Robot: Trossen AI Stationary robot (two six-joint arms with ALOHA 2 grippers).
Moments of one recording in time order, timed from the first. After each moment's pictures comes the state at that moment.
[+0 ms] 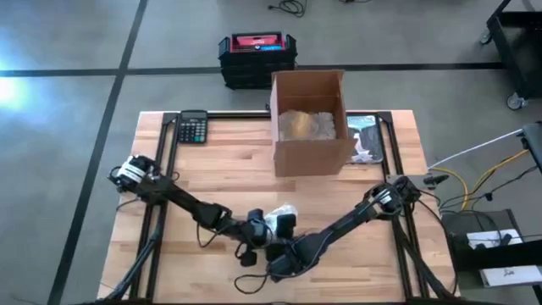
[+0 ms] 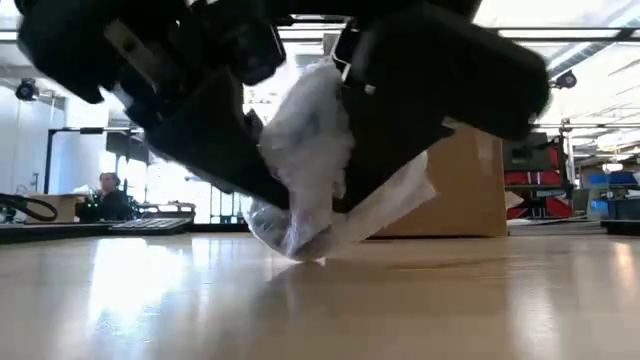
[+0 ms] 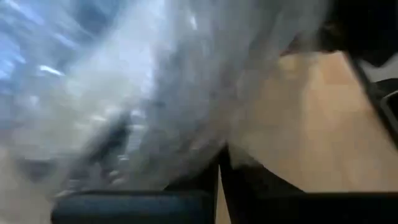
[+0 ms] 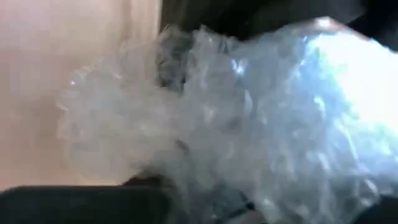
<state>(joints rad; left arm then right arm) -0.44 1.77 0.87 0.25 -0.11 -0.38 0.51 2.35 1.86 -0.98 0.51 0.33</state>
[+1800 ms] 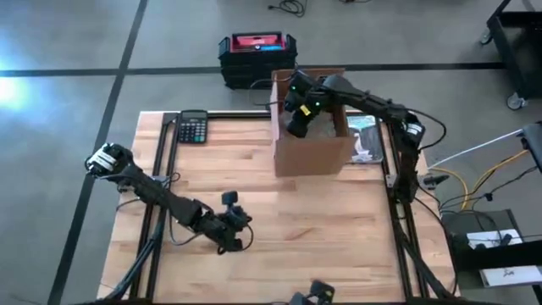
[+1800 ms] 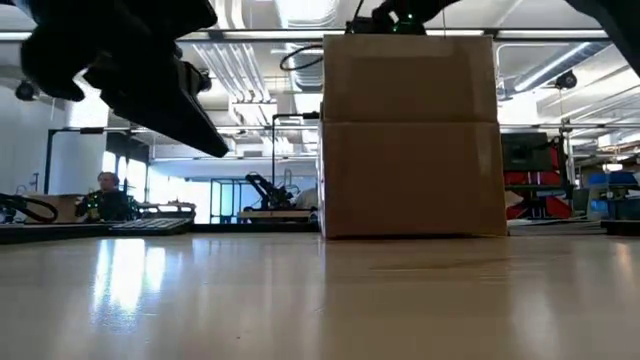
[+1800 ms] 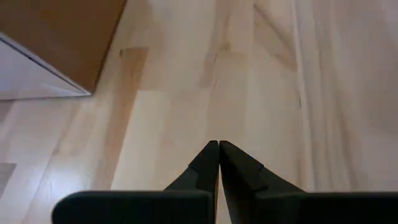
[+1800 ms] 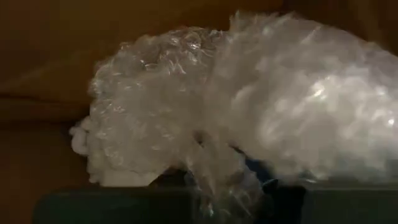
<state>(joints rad) -0.52 1.52 0.84 -0.21 -0.59 -0.37 -0.55 2.00 1.83 -1.06 -0.11 -0.15</state>
